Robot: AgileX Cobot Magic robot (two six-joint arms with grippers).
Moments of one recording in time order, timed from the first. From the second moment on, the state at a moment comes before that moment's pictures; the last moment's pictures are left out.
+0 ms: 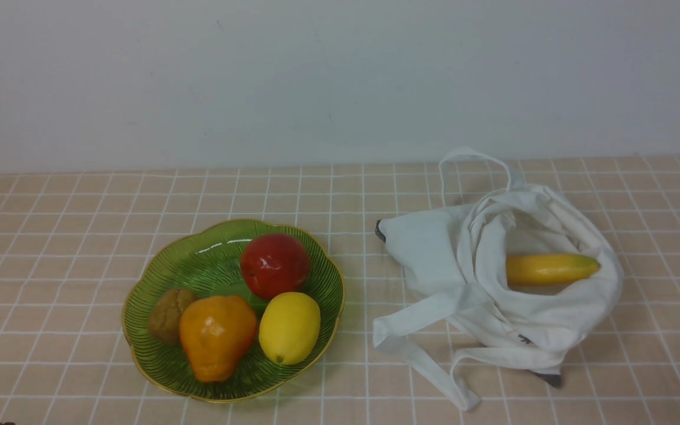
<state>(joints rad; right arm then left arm) -0.03 -0.01 0.03 -0.01 0.22 0.11 -0.03 -0.01 0.03 -0.07 0.39 -0.01</state>
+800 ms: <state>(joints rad) -0.02 0.07 -0.24 0.34 -0.06 0.28 -0.03 -0.01 0.03 -0.07 0.39 -0.01</state>
